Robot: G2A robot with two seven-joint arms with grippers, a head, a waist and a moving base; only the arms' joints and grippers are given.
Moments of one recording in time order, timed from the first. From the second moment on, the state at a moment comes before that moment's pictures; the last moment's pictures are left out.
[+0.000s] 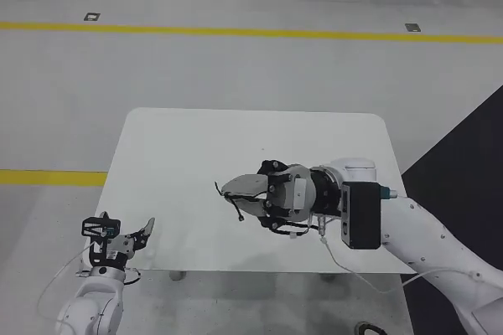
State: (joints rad) left arm 1.73 -1.15 -1.60 -1.80 1.33 0.00 0.00; right arm -0.61 -1.00 0.70 -1.80 -1.13 -0.69 -0.73
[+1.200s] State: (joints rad) left arm 1.73 -1.15 -1.60 -1.80 1.33 0.00 0.00; right arm -0.65 -1.07 0.75 -1.83 -1.57 -0.64 -0.93
